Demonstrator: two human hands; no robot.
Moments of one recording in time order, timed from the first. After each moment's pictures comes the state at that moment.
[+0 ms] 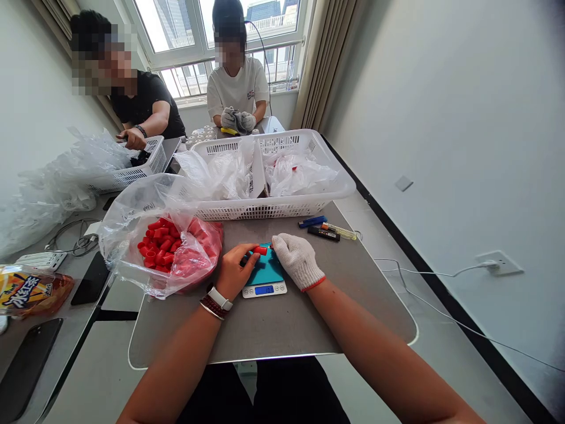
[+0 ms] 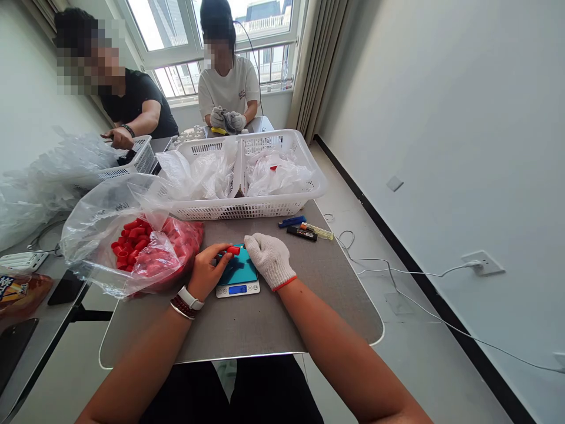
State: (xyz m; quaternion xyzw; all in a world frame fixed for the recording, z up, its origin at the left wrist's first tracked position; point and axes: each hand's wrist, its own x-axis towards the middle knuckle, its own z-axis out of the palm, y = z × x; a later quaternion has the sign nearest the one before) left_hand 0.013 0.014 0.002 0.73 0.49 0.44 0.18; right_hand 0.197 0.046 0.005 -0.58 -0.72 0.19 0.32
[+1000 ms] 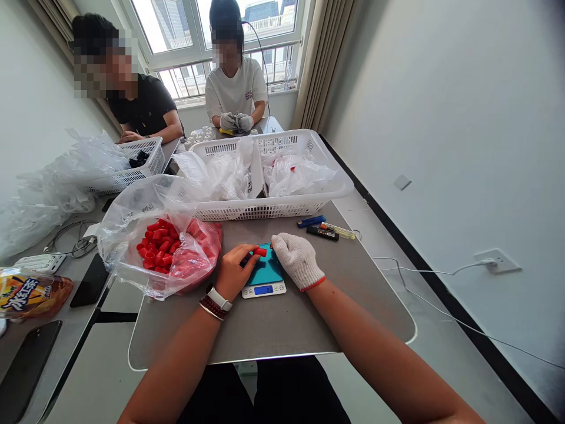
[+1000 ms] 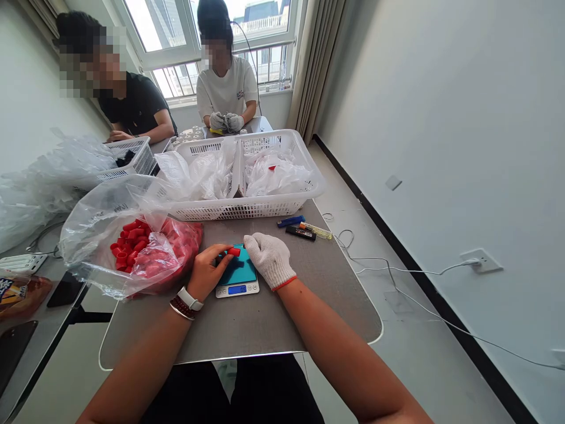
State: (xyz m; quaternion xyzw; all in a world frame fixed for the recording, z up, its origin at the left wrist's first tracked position) left_hand 0.012 0.016 0.000 0.74 0.48 0.44 0.18; right_hand 0.199 0.045 0.005 -0.59 -0.72 0.18 0.32
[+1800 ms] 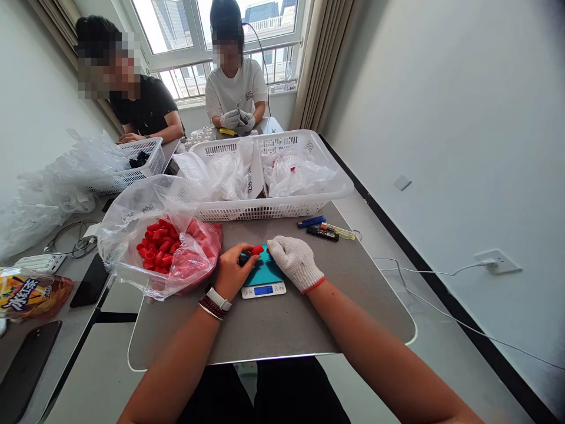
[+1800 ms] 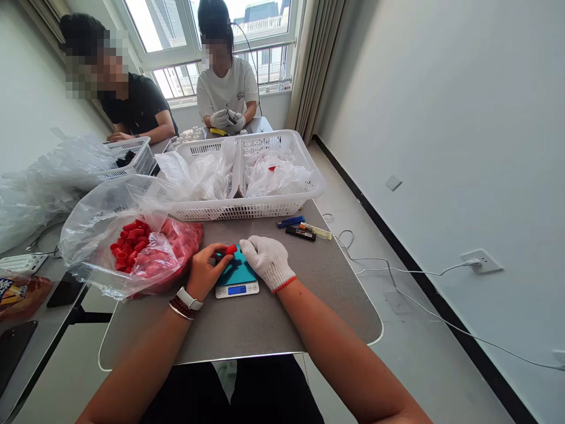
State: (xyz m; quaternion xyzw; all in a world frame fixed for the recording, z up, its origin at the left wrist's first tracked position) left_hand 0.012 0.015 0.001 0.71 0.51 0.44 0.18; right_hand 0.198 0.045 0.005 -0.56 -0.76 0.16 0.29
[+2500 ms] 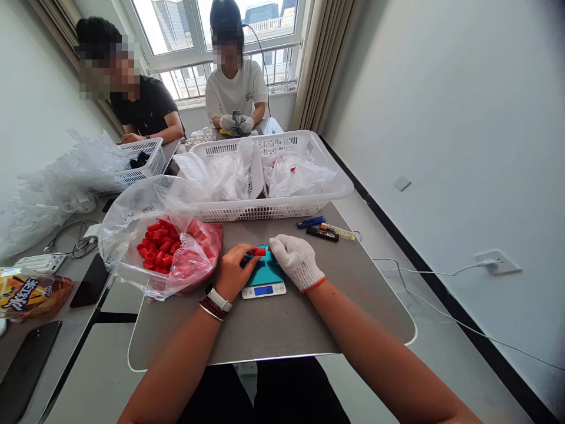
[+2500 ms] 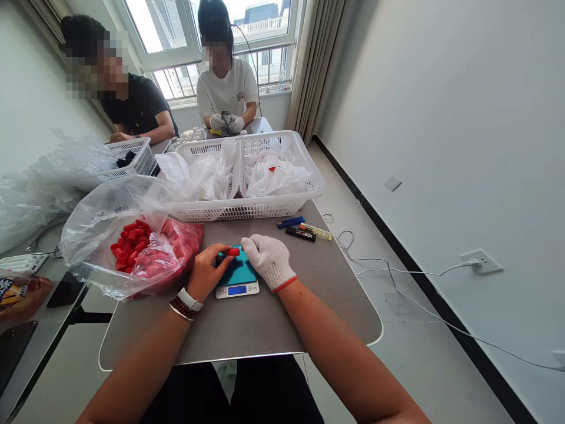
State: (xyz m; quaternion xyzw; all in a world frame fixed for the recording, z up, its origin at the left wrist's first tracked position) left_hand 0.011 0.018 -0.004 0.74 0.48 0.44 0.16; right_hand 0.199 0.045 0.005 -0.57 -0.74 0.16 0.31
